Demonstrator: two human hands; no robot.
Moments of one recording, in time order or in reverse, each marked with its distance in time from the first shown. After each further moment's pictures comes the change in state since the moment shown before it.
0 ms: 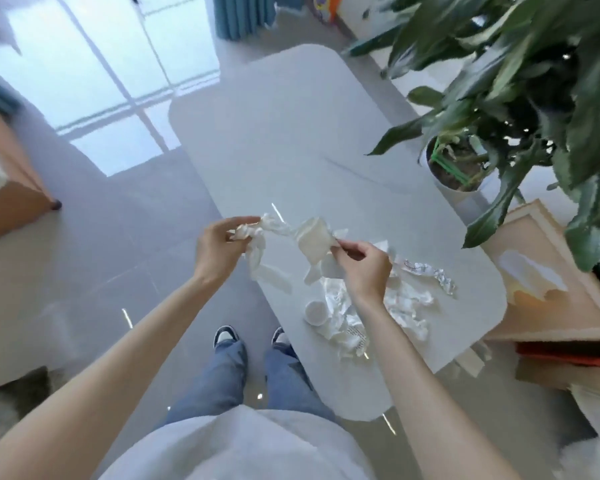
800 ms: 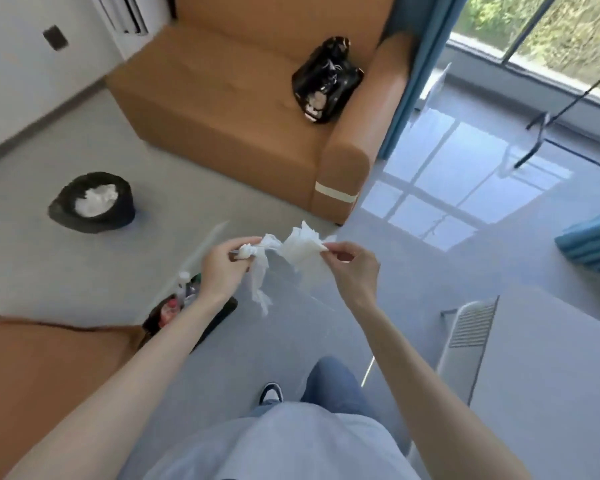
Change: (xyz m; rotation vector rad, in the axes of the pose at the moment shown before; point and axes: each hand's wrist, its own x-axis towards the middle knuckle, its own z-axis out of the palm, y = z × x) left_hand -0.137 -0.221 -0.531 -0.412 1.014 -0.231; right_hand -0.324 -0.206 0.542 -0.259 -1.044 -0.578
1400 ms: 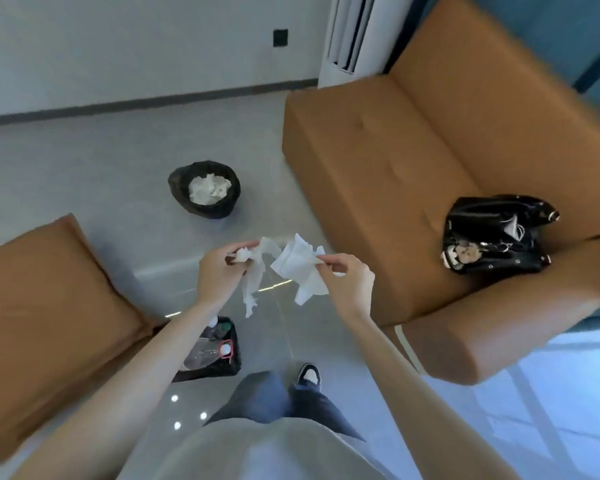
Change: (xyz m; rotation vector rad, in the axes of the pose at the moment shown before) left_hand 0.271 0.024 -0.123 -0.072 0.641 -0.246; right_hand 0.287 -0.172 0.261 -0.216 -0.677 -0.318
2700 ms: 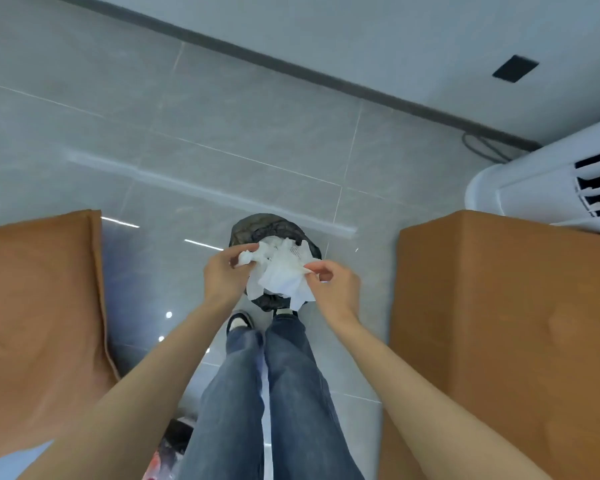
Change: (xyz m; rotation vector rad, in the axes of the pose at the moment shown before) left_hand 0.625 -0.111 -0.161 -0.291 0.443 -0.654; right_hand 0.550 -0.118 0.506 -0.329 -0.622 0.028
